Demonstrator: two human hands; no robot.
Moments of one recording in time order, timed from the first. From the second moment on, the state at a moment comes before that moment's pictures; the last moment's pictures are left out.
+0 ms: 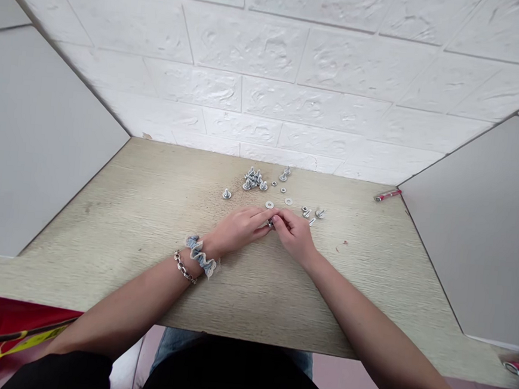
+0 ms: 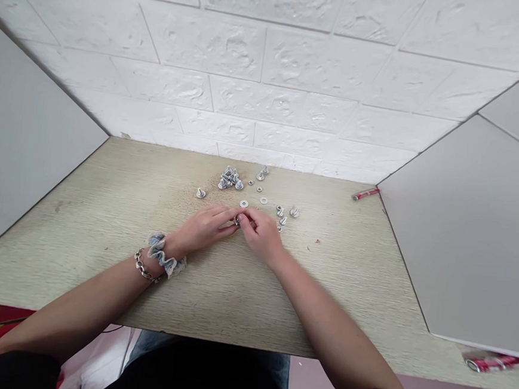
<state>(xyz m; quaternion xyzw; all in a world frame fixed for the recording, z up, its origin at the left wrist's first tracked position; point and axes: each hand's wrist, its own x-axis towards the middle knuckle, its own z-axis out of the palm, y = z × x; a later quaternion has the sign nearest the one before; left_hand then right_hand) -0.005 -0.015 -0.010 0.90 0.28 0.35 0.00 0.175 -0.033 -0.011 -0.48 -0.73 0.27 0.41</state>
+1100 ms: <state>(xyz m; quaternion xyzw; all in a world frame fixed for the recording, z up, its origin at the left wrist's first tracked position) -0.004 -0.015 -0.009 0.90 0.32 0.27 0.08 0.174 -0.027 -0.017 -0.50 -0.73 0.28 0.36</state>
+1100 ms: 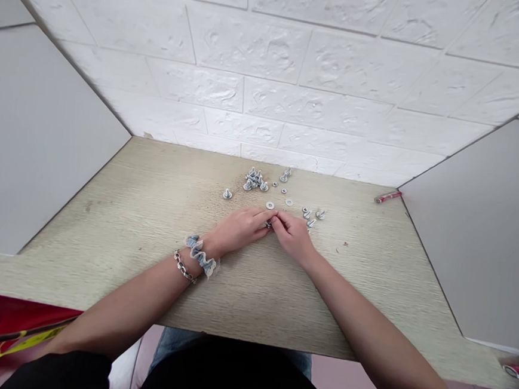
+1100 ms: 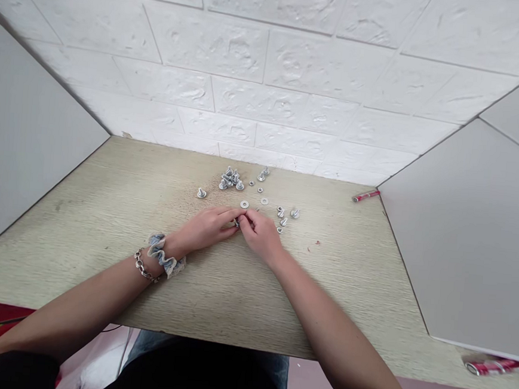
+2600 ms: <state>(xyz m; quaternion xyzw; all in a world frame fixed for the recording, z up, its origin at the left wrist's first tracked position) -0.002 -0.015 -0.004 0.90 0.36 0.20 0.15 0.173 -0.024 -0.012 -0.53 -0.74 0.30 0.30</state>
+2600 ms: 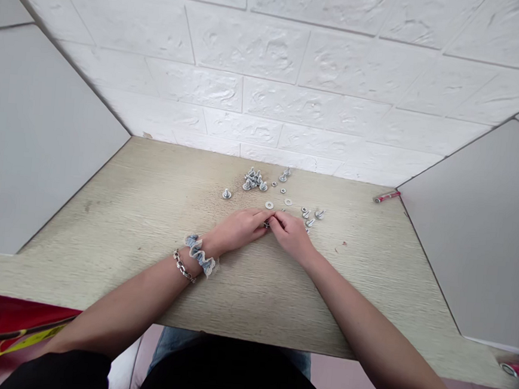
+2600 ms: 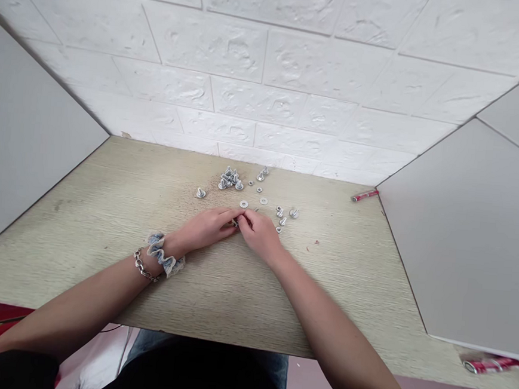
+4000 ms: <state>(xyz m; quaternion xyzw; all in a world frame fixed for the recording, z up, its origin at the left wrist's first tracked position) -0.001 -0.015 -0.004 0.90 0.37 0.20 0.15 0.171 -0.025 -0.009 -0.54 -0.74 0.29 0.26</state>
